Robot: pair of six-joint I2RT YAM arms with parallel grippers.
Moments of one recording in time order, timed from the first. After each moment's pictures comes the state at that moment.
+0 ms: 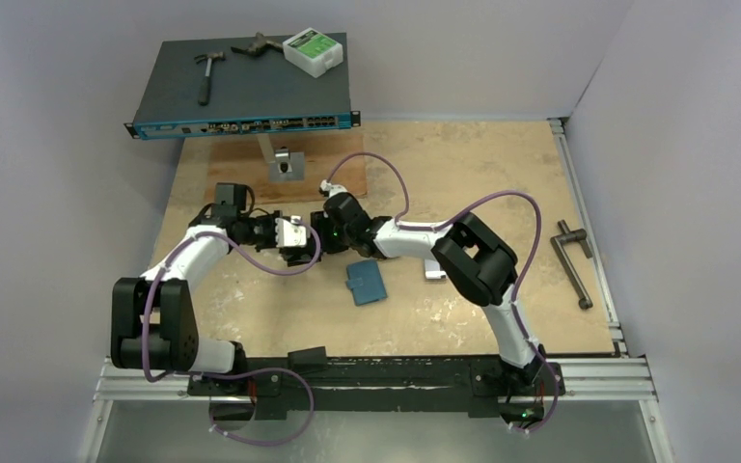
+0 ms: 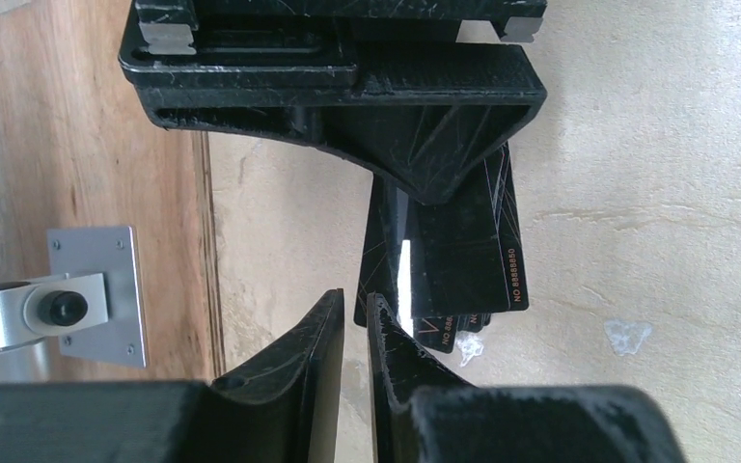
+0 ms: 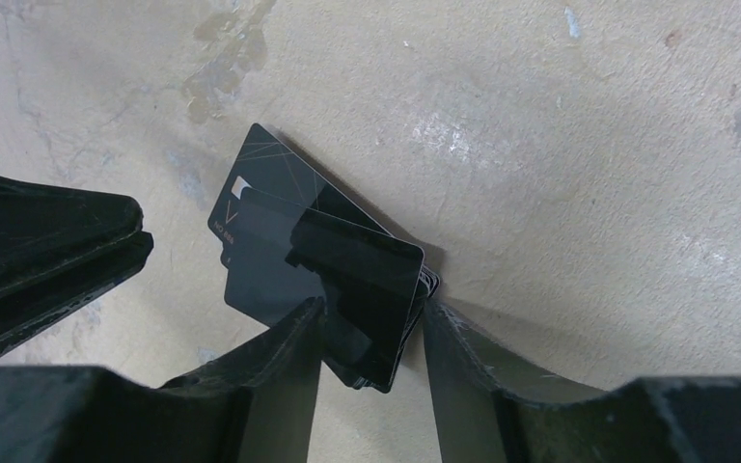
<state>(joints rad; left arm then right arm) -0.04 1.39 0.81 -0.43 0.71 1.45 0.90 2.16 1.42 0.05 -0.04 0.62</state>
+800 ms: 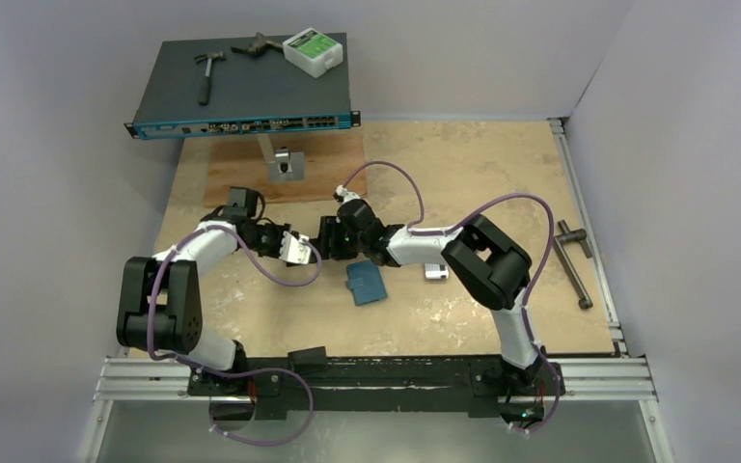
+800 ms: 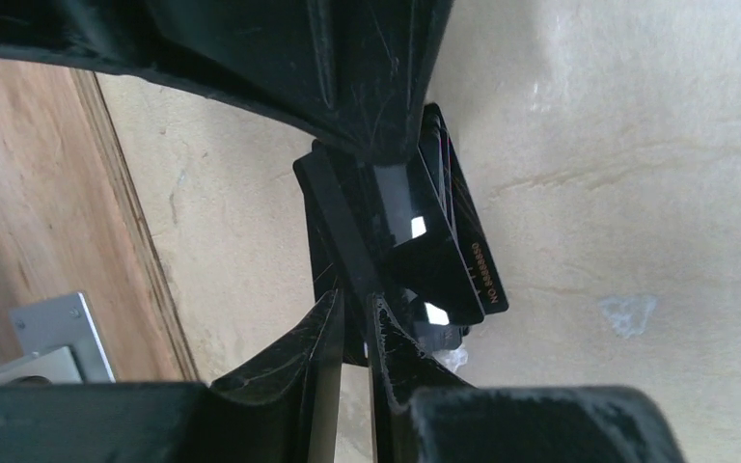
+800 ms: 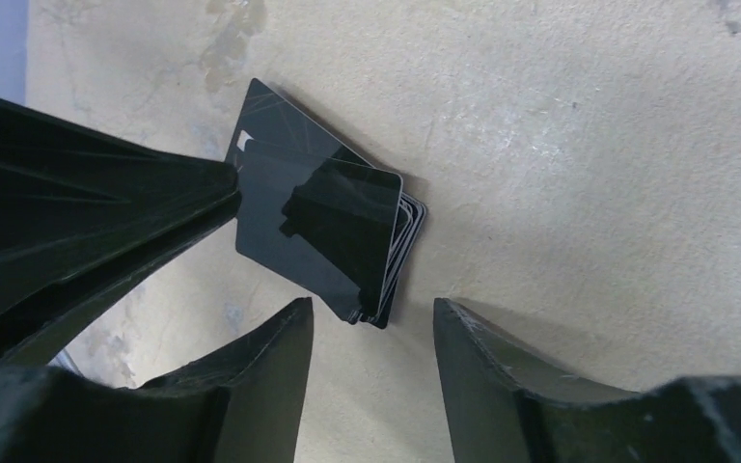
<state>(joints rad) -0.07 1.50 0.81 -0.49 0.66 1.68 0.88 2.07 1.24 0.18 -0.08 0.74</state>
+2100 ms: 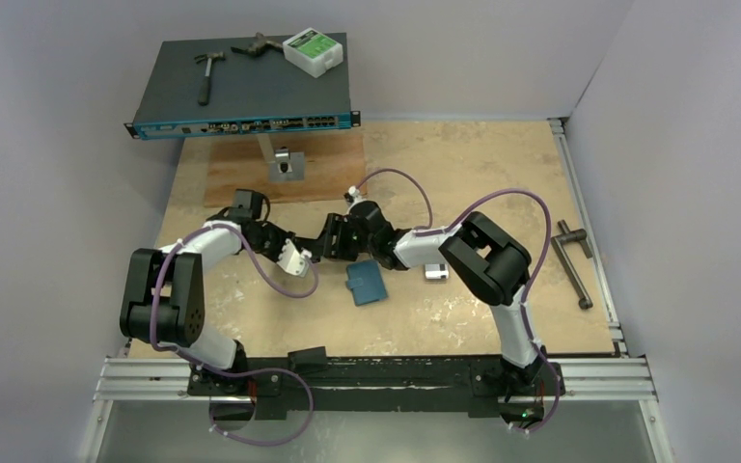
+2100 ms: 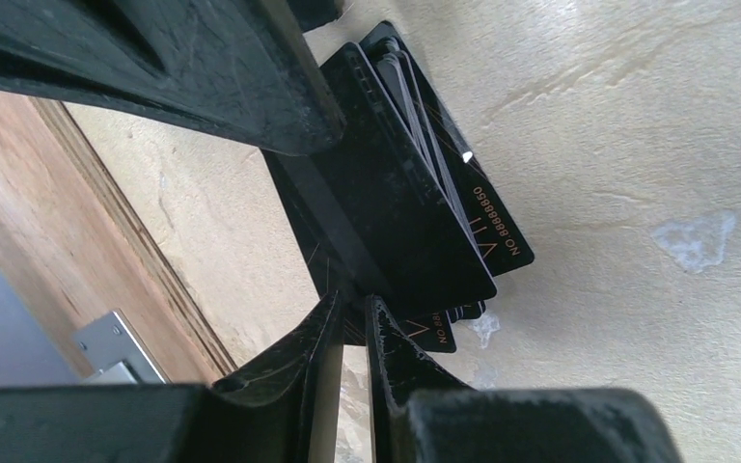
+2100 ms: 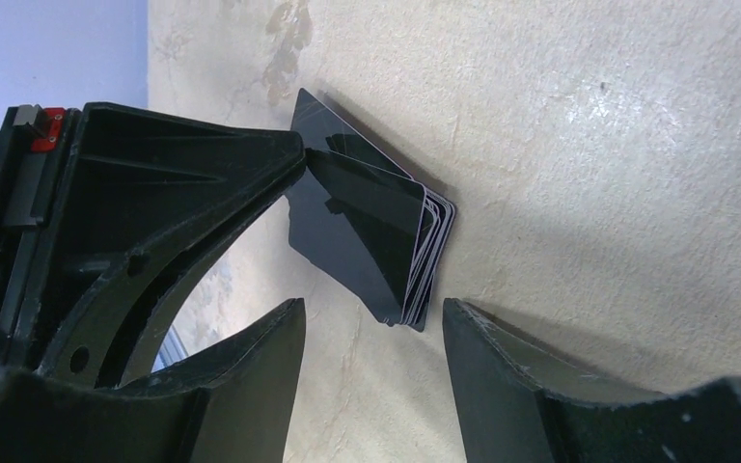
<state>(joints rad) -0.10 1.54 0.79 -0.44 0.51 1.95 0.84 2.09 1.16 0.39 -0.22 0.92</state>
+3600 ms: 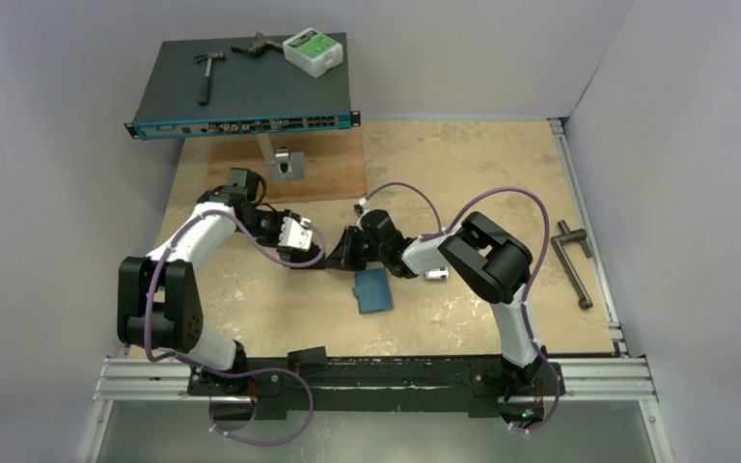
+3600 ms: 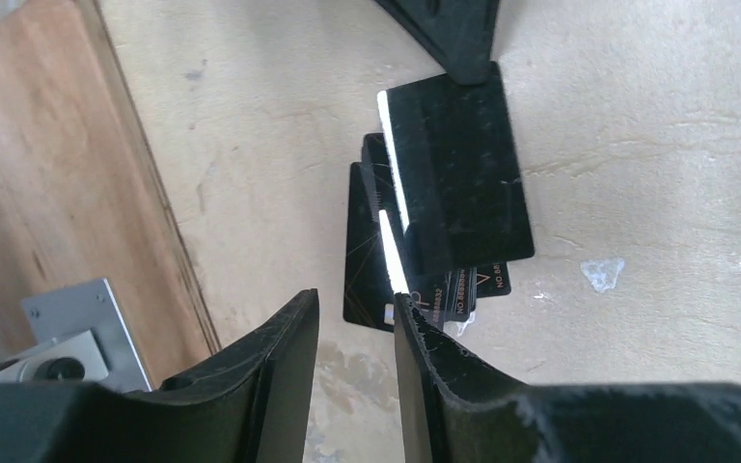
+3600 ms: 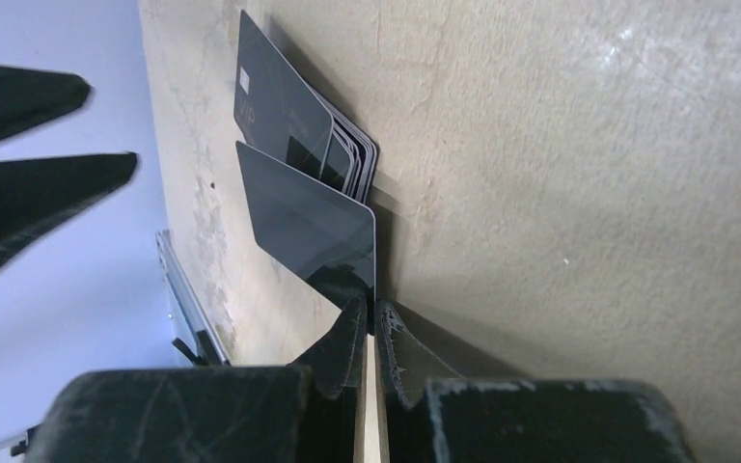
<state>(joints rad) -0.10 1.51 0.99 -0.74 0.60 1.69 0.81 2.10 1.03 0.51 -0.33 1.03</state>
